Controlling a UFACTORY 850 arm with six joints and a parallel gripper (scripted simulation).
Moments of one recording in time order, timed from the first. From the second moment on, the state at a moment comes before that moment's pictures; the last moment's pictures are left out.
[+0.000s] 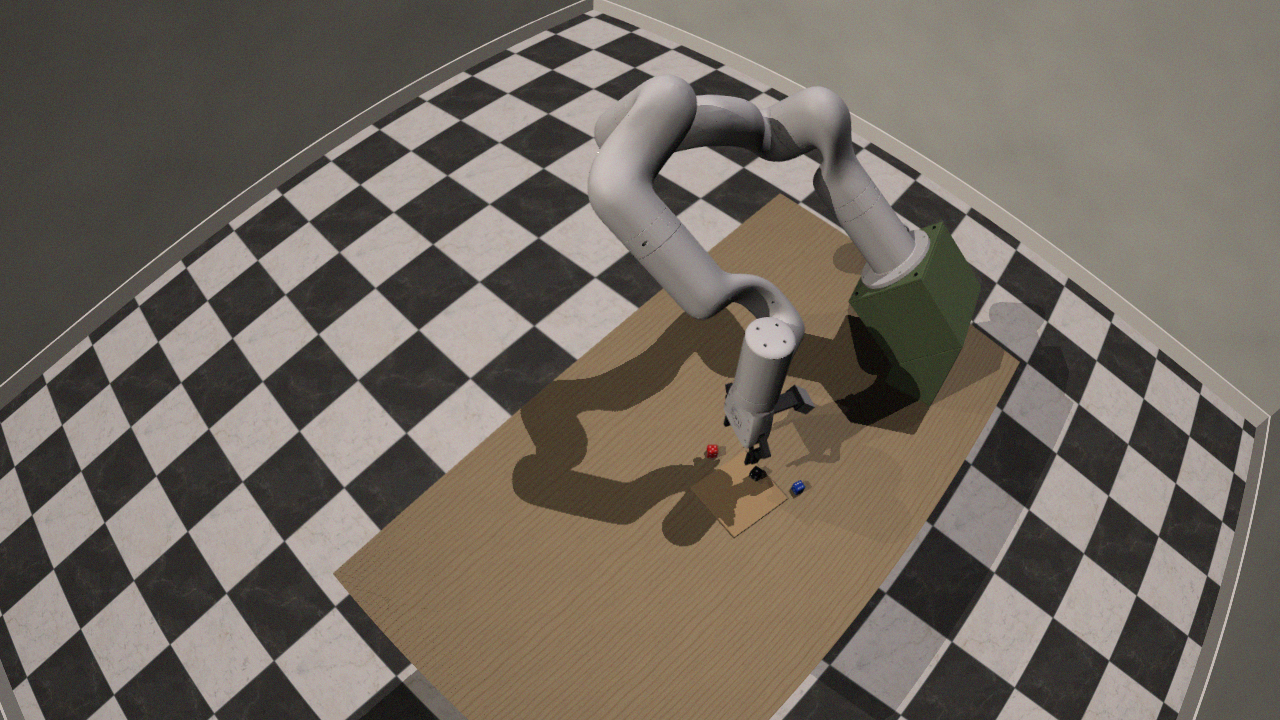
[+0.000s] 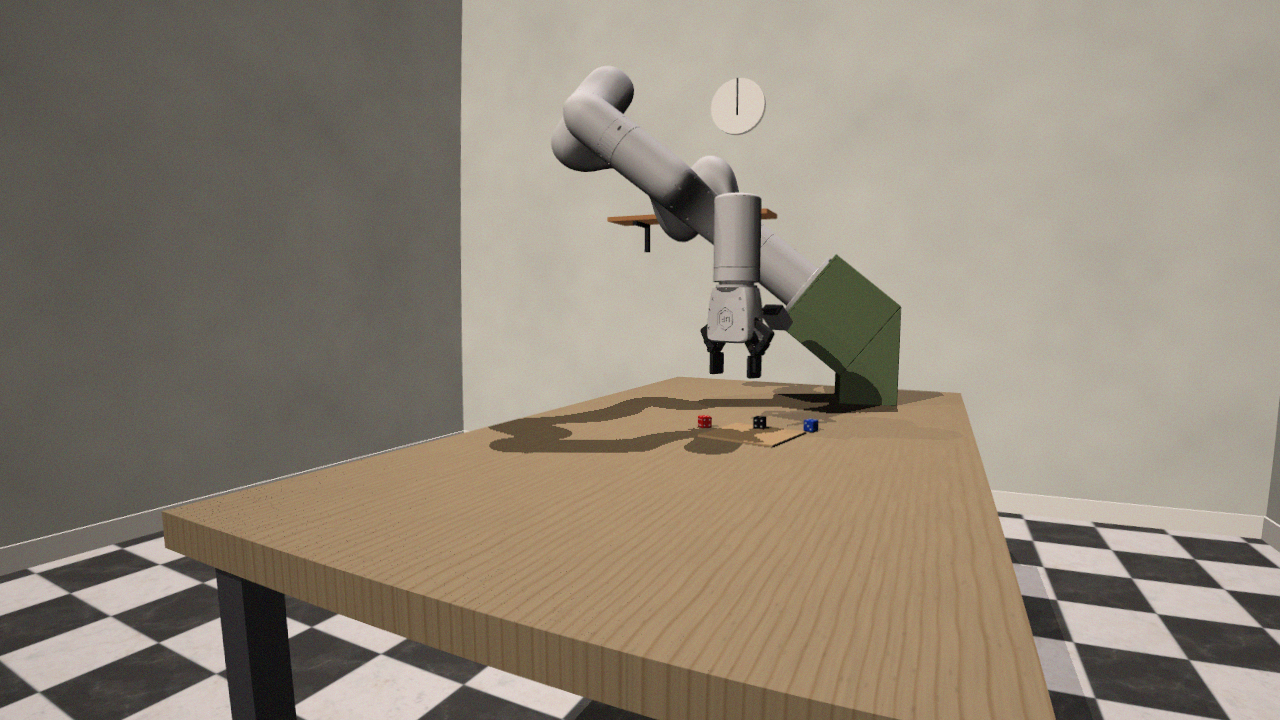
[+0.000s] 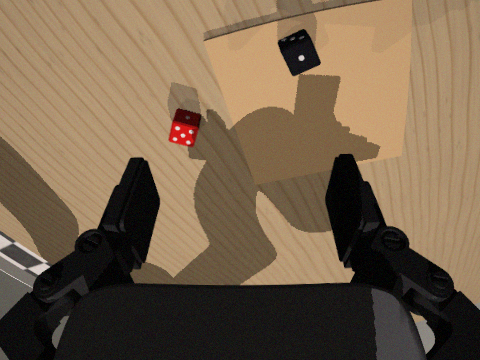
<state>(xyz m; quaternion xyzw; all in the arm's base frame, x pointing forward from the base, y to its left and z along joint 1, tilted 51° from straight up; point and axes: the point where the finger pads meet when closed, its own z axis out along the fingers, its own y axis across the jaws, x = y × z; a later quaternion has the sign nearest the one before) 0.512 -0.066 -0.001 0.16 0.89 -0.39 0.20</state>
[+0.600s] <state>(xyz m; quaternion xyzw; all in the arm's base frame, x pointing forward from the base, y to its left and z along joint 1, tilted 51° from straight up) 0.516 -0.084 0.015 -0.09 0.90 -0.43 0.08</state>
